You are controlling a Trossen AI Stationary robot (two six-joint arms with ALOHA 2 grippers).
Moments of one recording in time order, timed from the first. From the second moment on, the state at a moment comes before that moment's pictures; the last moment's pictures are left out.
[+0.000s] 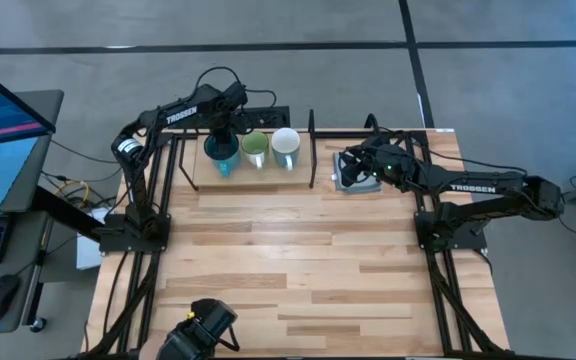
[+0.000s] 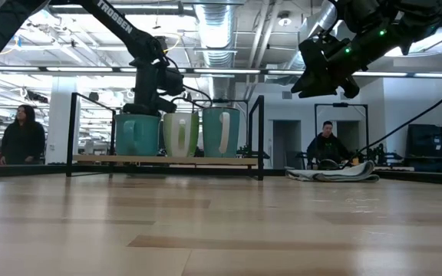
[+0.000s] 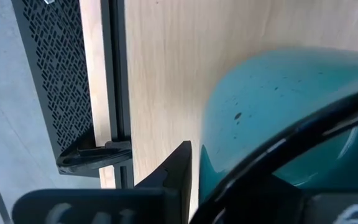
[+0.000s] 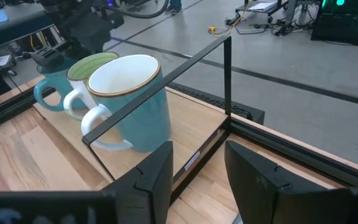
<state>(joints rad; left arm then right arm) 0.88 1.92 1.56 -1.11 -0.12 0.80 -0.36 1.07 0.57 0.11 0.34 0.29</state>
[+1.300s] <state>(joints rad) 0.88 1.92 1.56 -1.14 -0.11 0.76 -0.36 1.07 0.57 0.11 0.34 0.29</state>
